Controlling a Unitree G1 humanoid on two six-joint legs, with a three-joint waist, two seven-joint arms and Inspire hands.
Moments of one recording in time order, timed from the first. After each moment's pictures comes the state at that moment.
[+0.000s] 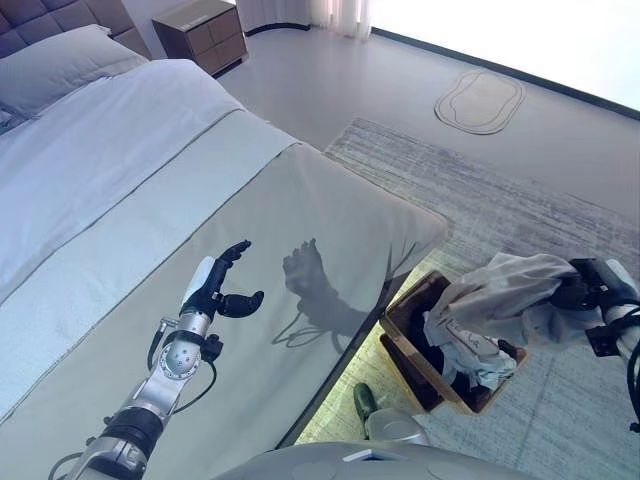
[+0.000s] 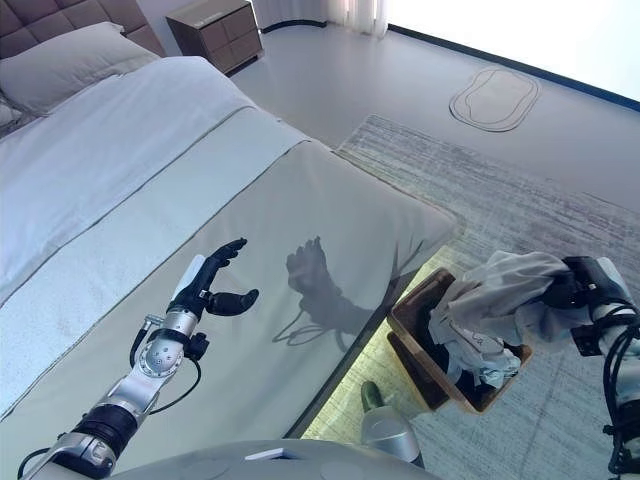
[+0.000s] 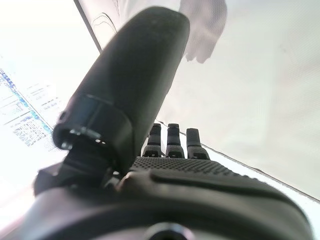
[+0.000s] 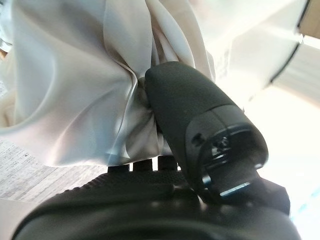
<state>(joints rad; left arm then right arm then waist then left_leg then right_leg) -0.06 0.50 -0.28 0.57 0.05 -0.39 0.19 -0.07 -0.87 -0.08 0.67 0.06 -0.01 0.07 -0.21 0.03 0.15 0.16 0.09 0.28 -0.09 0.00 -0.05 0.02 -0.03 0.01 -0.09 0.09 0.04</state>
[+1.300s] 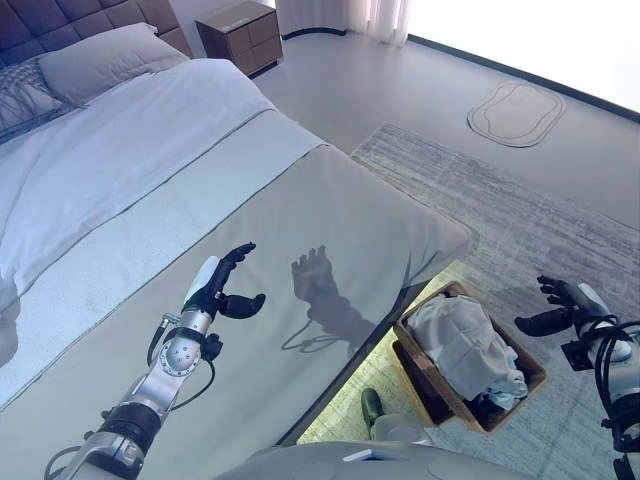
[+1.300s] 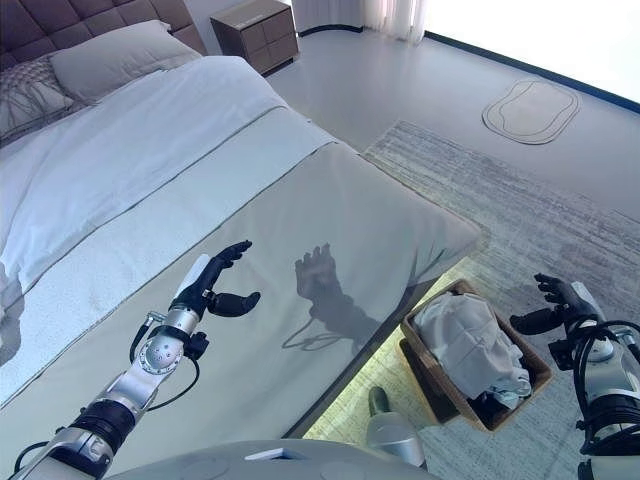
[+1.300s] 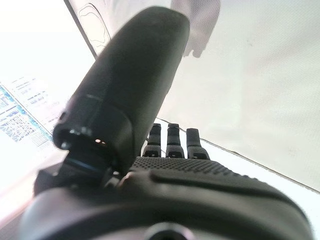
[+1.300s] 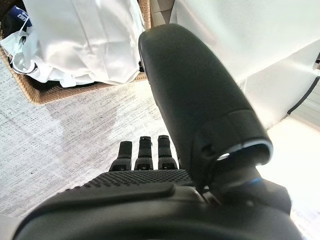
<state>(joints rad) -0.08 0.52 -0.31 0.57 0.05 -0.37 0.17 -0.12 -0.80 -0.02 0.82 -0.02 0.00 0.05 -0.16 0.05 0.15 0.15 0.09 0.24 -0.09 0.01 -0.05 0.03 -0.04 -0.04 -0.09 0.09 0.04</state>
